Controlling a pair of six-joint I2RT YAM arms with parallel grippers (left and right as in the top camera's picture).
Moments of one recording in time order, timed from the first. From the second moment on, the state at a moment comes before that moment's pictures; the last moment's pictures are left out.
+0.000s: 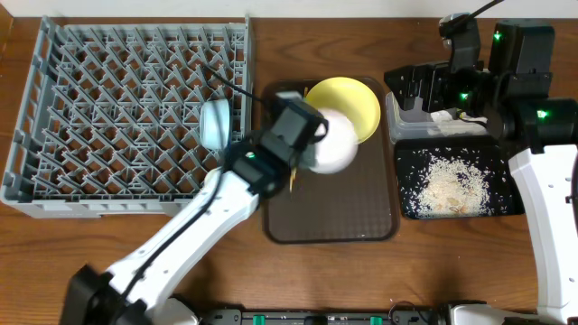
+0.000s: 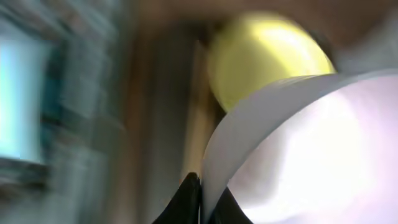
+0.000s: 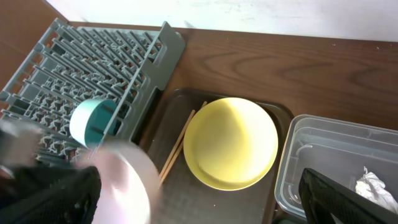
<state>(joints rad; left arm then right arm) -0.65 1.49 1.20 -0.63 -0.30 -0.61 0.07 1.46 1.53 -0.78 -0.47 0.08</state>
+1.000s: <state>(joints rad) -0.30 1.86 1.21 0.60 -1.03 0.59 0.07 1.46 1.53 -0.78 -0.47 0.09</state>
